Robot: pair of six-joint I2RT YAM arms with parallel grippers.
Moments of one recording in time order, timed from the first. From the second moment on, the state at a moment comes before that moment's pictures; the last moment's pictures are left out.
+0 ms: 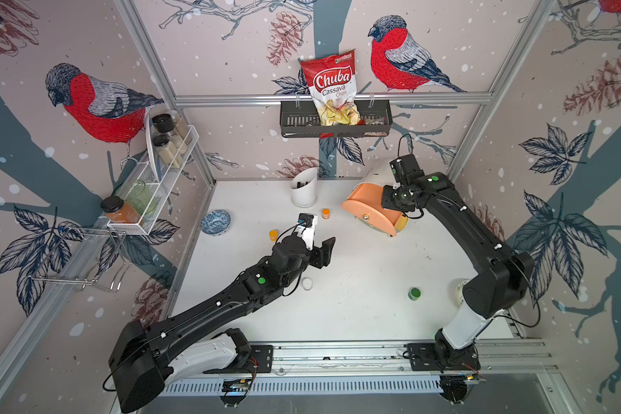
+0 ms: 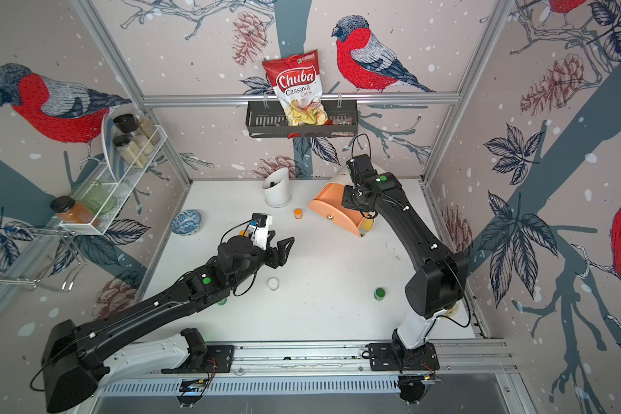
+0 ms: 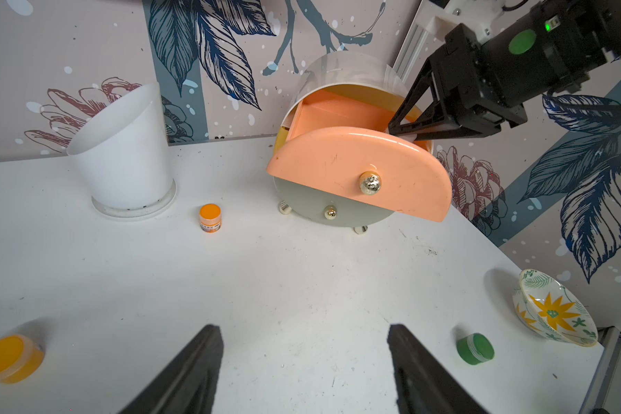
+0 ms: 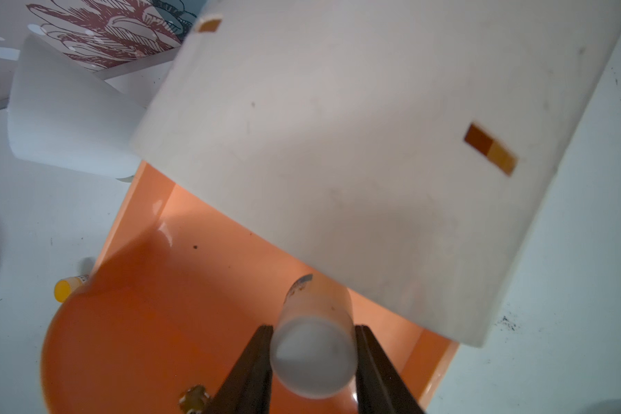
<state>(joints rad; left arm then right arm) -0.88 1.05 0.76 -0.03 -0.24 -0.33 0.43 1.71 1.78 -1.06 0.10 0.47</state>
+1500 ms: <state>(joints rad) -0.88 1.03 0.75 -0.09 -0.26 -0.33 0.43 1.57 1.84 -1.13 0.14 0.44</state>
